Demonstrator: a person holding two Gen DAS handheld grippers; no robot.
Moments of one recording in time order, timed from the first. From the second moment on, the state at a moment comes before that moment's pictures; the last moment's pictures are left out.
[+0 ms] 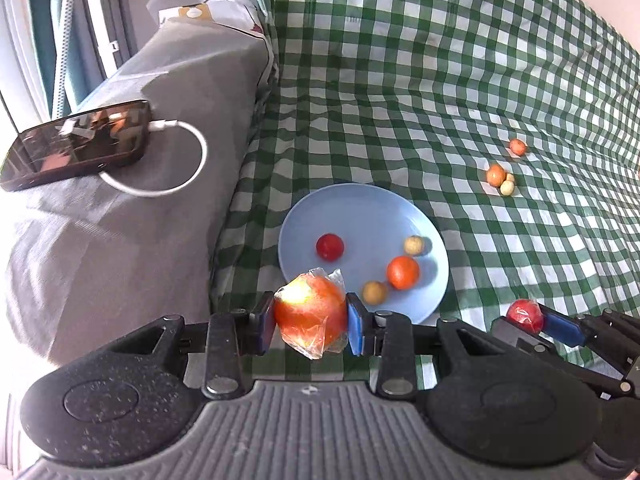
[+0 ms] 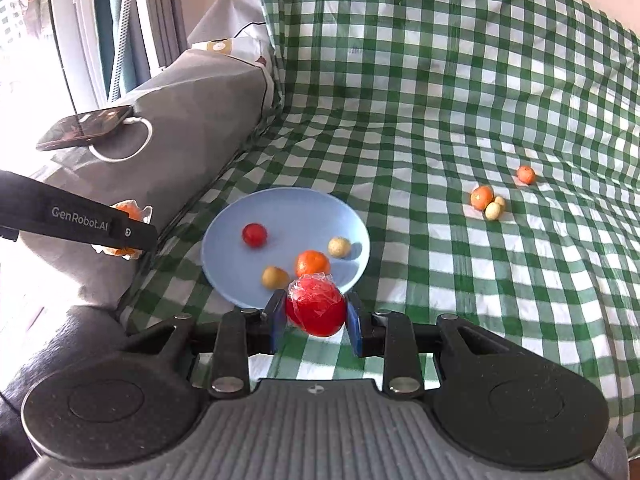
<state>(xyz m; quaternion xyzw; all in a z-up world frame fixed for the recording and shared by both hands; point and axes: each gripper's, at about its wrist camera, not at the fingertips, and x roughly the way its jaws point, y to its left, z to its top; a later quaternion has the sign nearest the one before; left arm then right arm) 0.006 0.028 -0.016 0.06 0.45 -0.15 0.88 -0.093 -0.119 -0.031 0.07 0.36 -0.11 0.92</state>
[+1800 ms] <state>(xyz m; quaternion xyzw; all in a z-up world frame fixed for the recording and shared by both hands) -0.033 0.036 -0.006 0.06 0.44 -0.14 0.89 -0.105 -0.106 -0.014 0.03 0.36 -0.10 0.93</state>
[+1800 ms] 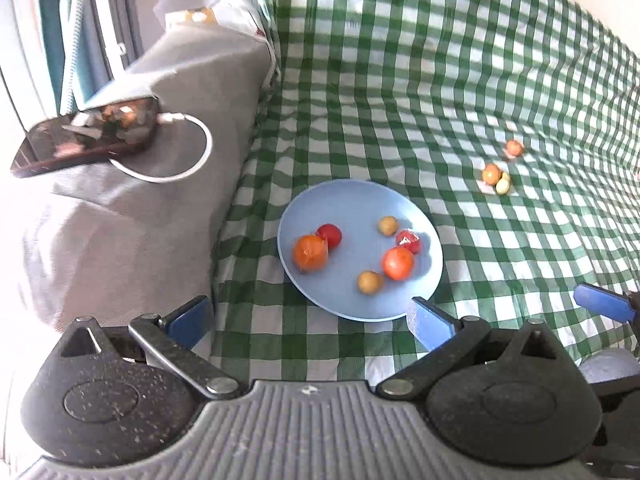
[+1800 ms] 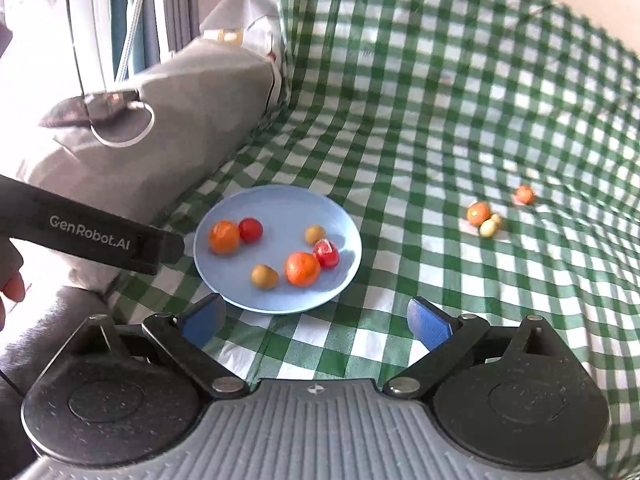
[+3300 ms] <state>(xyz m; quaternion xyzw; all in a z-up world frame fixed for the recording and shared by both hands) -0.084 0.035 0.025 0.08 0.40 -0.14 0.90 -0.162 -0.083 0.015 0.05 0.33 -0.13 0.93</state>
